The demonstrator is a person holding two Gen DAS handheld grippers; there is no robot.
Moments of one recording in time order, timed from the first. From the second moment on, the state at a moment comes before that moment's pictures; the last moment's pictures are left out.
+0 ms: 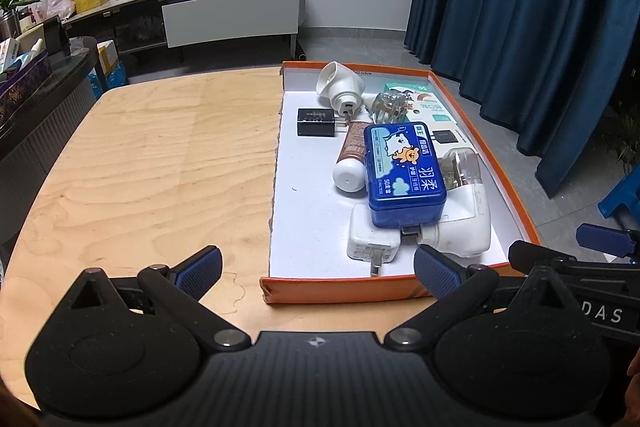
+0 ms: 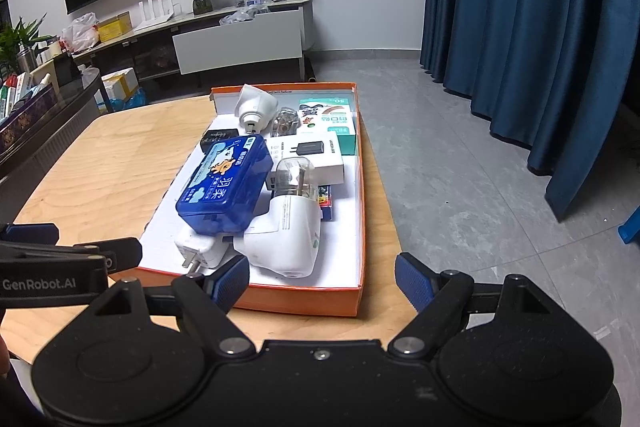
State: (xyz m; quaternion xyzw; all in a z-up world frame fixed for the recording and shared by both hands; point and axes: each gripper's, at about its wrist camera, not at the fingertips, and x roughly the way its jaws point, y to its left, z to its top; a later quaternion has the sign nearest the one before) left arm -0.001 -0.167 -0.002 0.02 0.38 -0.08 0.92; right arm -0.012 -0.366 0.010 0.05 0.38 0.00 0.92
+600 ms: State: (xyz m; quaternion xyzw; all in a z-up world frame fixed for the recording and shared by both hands) left arm 0.000 -0.168 -0.002 0.02 0.38 -0.08 0.92; right arm -0.011 -0.364 0.010 0.04 0.38 0.00 0.92
